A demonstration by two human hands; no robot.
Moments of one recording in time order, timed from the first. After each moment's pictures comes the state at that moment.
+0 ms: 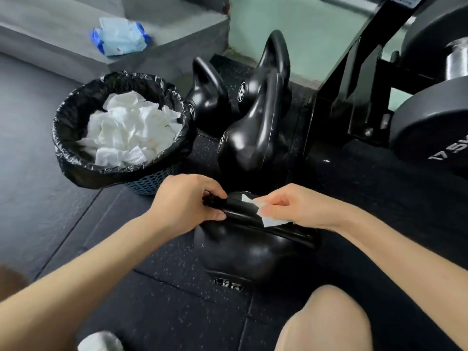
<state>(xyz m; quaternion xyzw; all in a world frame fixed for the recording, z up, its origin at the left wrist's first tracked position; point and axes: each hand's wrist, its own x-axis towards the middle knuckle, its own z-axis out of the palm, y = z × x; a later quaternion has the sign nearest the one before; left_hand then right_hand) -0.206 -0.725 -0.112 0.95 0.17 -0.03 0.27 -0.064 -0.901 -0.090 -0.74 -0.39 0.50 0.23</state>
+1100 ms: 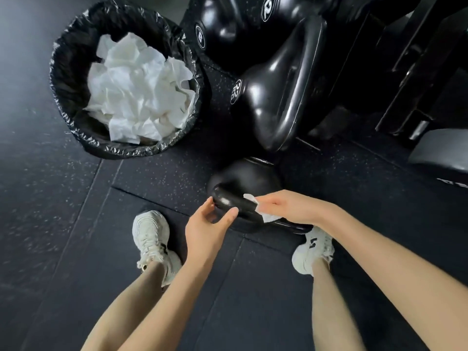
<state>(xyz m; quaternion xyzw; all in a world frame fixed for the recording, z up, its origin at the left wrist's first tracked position) -0.215 -0.761 -0.097 0.53 0.60 -0.11 0.59 -0.038 -0.862 -0.097 -0.67 -0.24 0.69 0.14</state>
